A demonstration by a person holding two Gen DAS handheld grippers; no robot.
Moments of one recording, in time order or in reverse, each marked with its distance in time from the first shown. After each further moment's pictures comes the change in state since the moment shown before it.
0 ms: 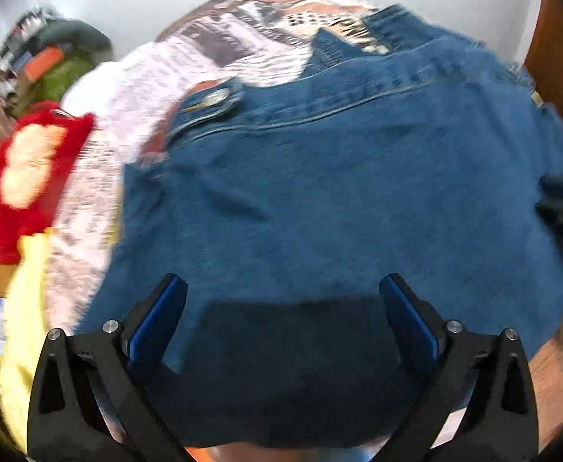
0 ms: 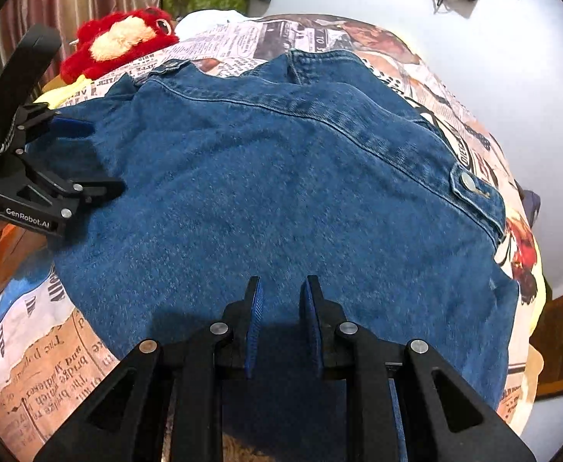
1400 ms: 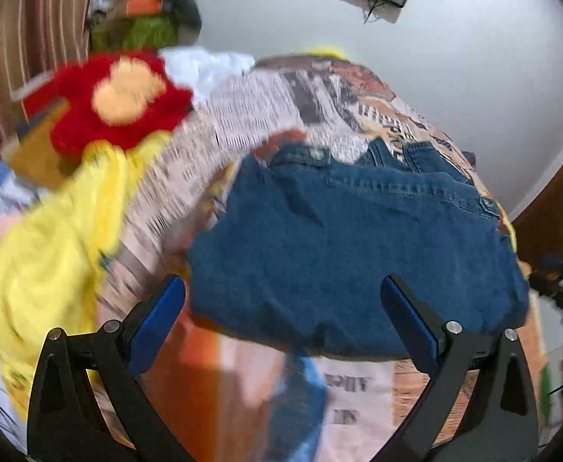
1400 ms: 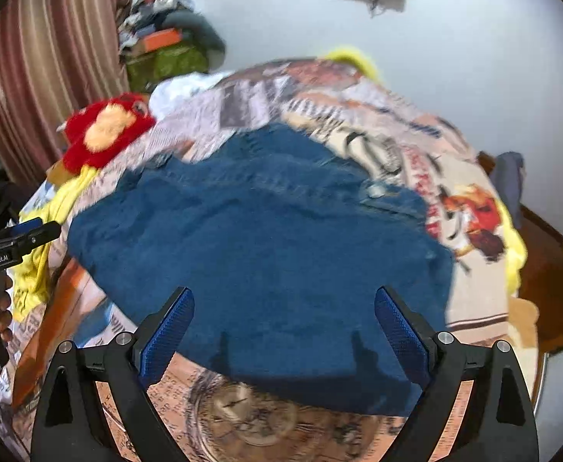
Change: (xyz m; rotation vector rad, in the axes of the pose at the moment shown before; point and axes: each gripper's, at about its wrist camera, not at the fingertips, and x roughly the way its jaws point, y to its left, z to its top) left arm -0.097 0.055 -0.056 -0.501 -0.164 -0.134; right arm -0.088 -0.033 -0.001 0.238 -0.107 0.047
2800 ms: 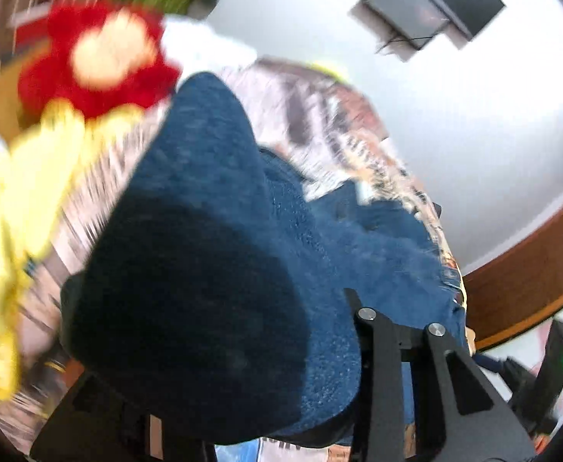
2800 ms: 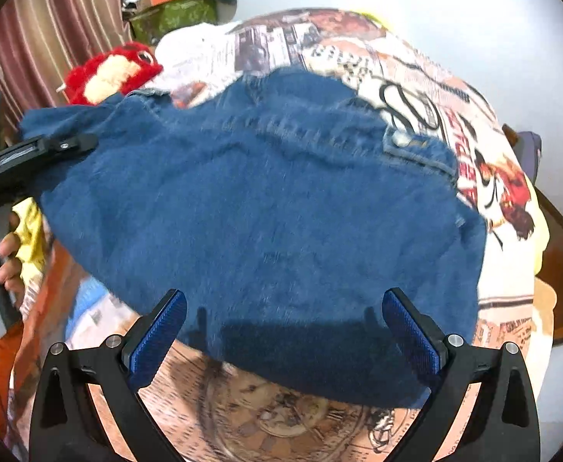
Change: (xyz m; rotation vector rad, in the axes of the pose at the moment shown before) left arm 0.009 -0.006 0.033 -0.187 -0.073 -0.173; right arm 0.031 0.027 -0.010 -0.021 0.140 0.021
